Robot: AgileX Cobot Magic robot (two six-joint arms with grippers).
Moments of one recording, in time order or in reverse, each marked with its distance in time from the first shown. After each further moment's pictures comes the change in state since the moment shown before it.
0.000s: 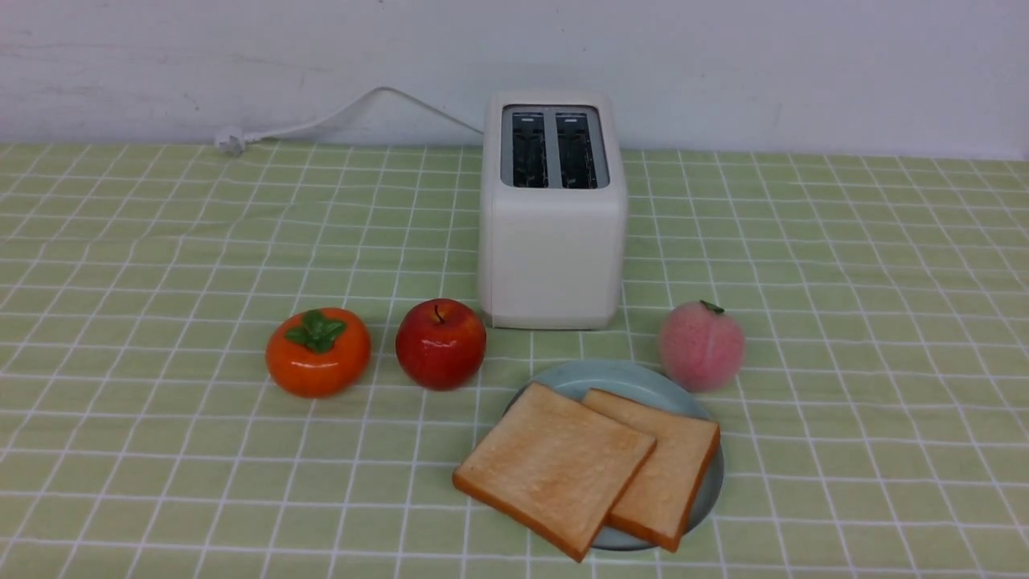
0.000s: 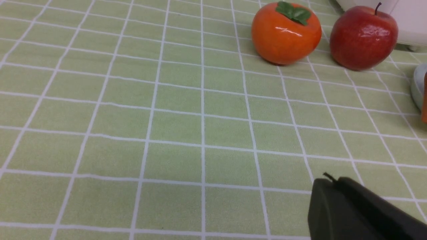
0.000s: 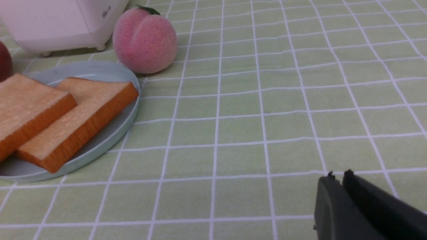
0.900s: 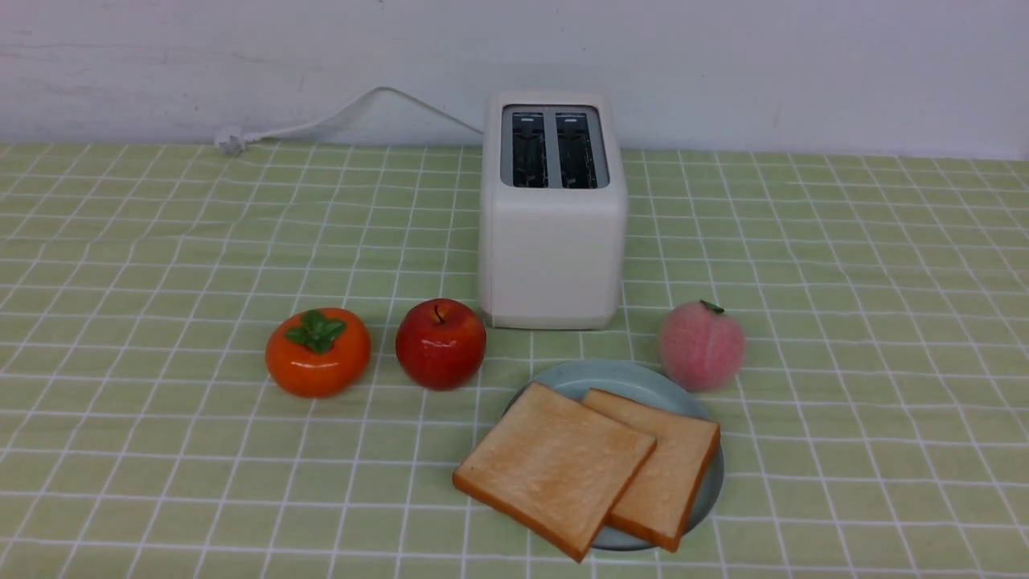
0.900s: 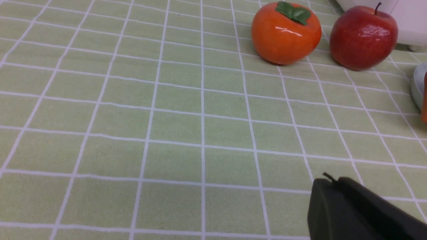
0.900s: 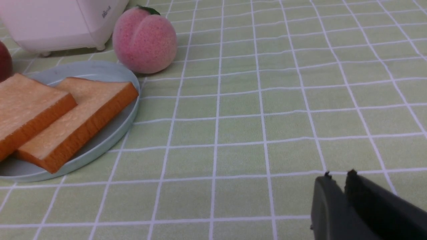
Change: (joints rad) right arm 0.000 0.000 0.000 0.000 0.000 0.000; left arm 0.000 0.000 0.000 0.000 0.000 0.000
